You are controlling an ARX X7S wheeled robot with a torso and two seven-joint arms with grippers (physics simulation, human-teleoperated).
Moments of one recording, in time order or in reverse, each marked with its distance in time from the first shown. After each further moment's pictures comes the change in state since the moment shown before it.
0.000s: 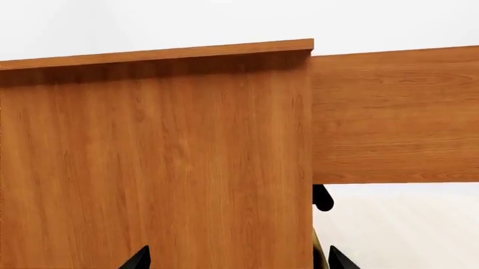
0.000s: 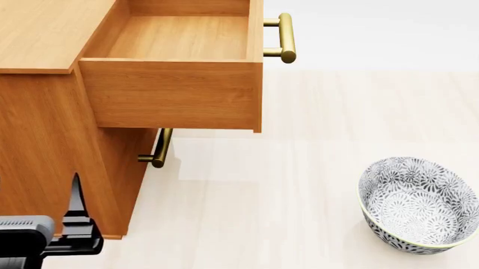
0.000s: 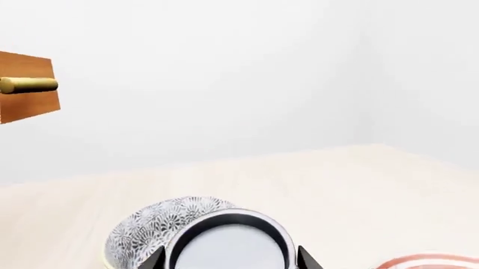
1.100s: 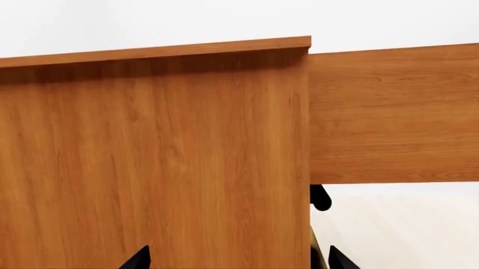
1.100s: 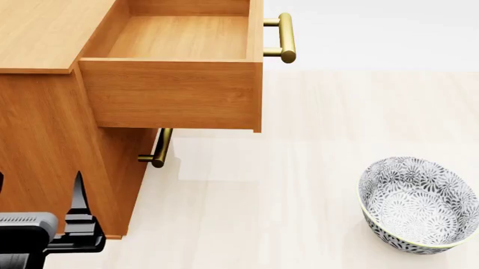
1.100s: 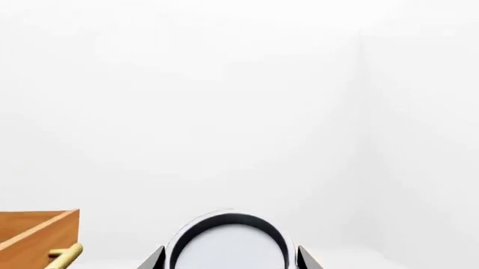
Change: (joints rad) left arm -0.018 -0.010 0.017 -0.011 -0.016 -0.005 -0.011; right arm 0.405 0.391 0.072 -0.405 0.381 0.502 0.413
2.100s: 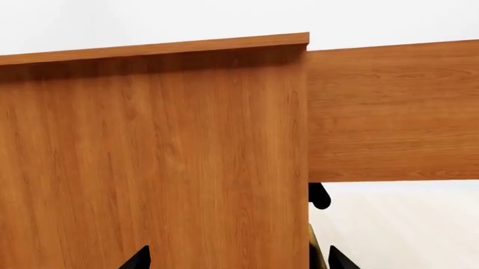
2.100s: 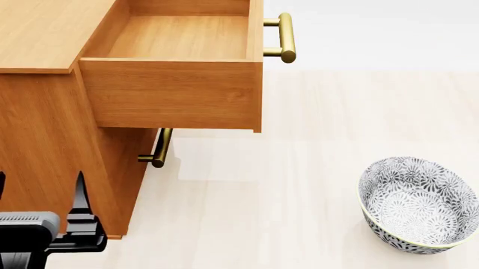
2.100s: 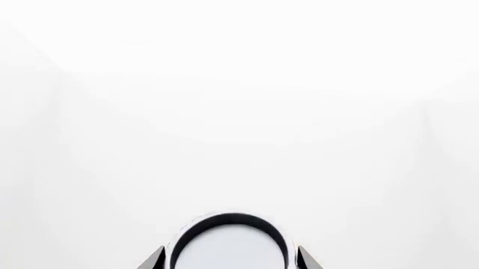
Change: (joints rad) left arm -0.008 -0.008 0.015 -0.005 -0.009 -0.003 -0.015; right arm 0.952 0.005 -0.588 0.235 0.049 0.161 0.079
